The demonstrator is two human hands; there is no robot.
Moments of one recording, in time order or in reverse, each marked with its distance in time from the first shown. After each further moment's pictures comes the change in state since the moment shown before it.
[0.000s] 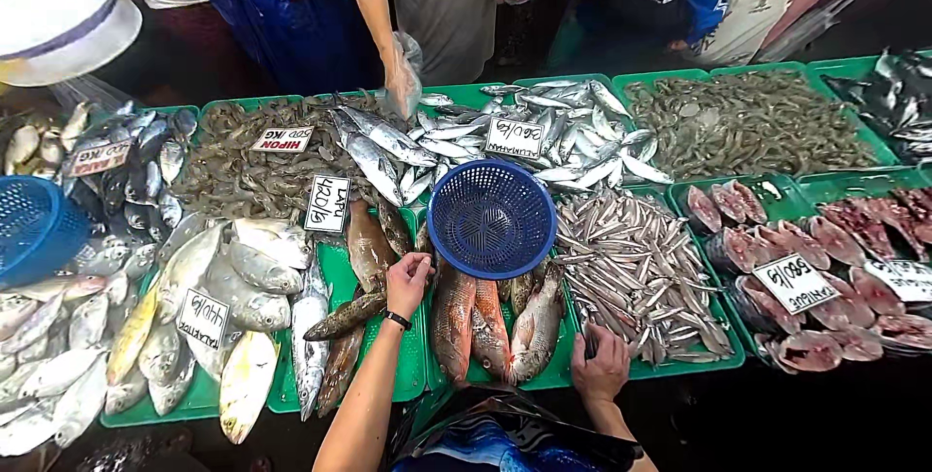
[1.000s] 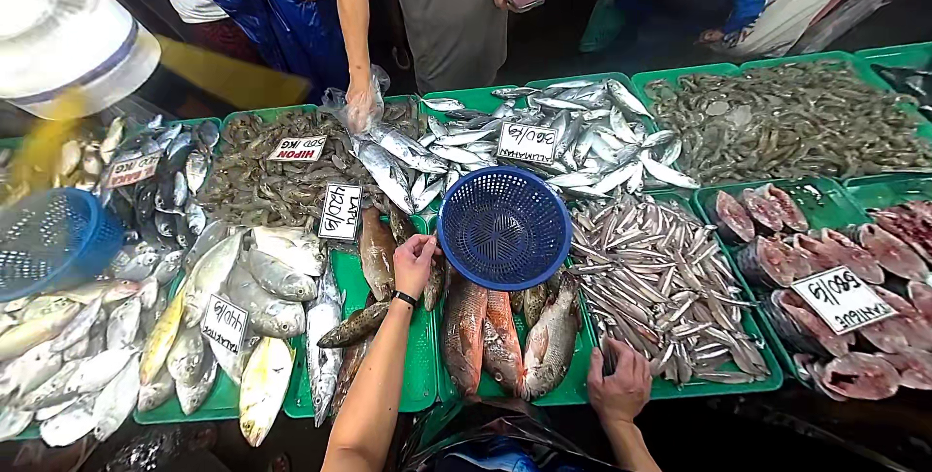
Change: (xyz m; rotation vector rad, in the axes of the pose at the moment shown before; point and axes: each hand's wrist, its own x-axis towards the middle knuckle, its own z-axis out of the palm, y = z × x) left_hand 0.053 0.028 -0.004 -0.029 0.058 0.014; right_hand 0.000 0.001 0.003 0.001 0.011 0.012
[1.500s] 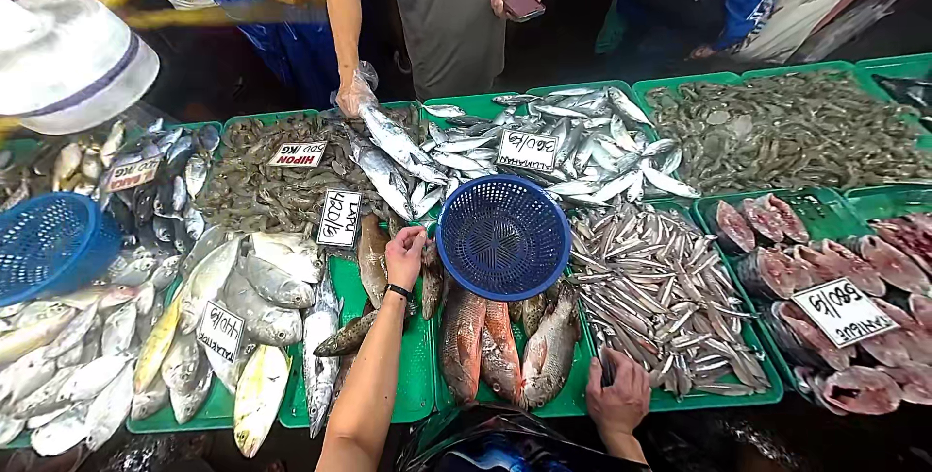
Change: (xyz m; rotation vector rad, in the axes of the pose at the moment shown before) left_hand 0.032 0.003 -0.004 -0.082 0.077 -0.022; right_hand 0.001 0.004 0.004 -0.021 0.004 0.002
